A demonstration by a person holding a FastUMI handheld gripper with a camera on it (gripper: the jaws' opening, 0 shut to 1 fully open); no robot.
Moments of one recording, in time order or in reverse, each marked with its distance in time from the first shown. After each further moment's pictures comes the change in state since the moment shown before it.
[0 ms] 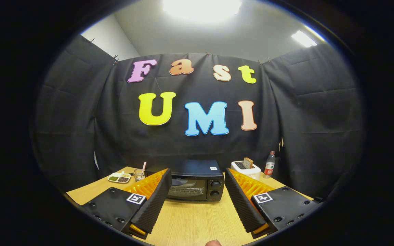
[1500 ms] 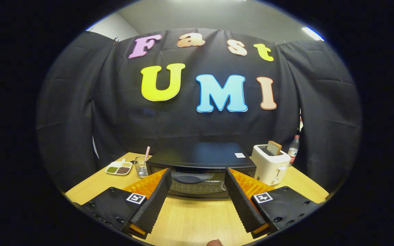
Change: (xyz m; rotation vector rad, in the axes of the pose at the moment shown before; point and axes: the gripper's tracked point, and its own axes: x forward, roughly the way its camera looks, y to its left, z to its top) arm 0.076 0.058 -0.081 -0.007 0.180 0.046
